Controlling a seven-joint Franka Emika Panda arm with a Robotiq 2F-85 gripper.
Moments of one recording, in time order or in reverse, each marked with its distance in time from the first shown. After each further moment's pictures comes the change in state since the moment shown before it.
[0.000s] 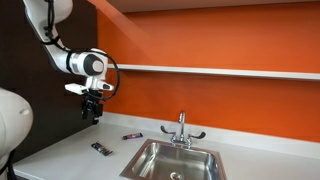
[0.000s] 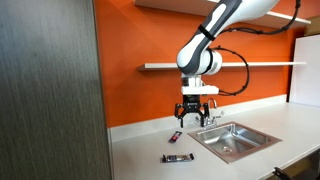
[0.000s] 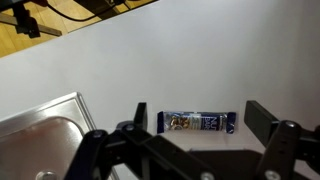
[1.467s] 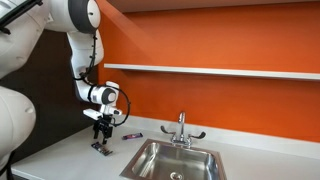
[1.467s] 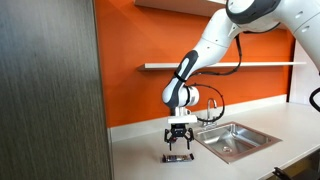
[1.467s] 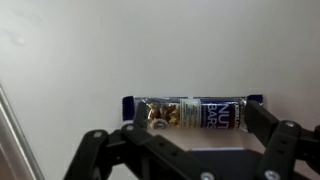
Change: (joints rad) arm 0.058 0.590 -0.082 0.375 -0.027 0.117 0.009
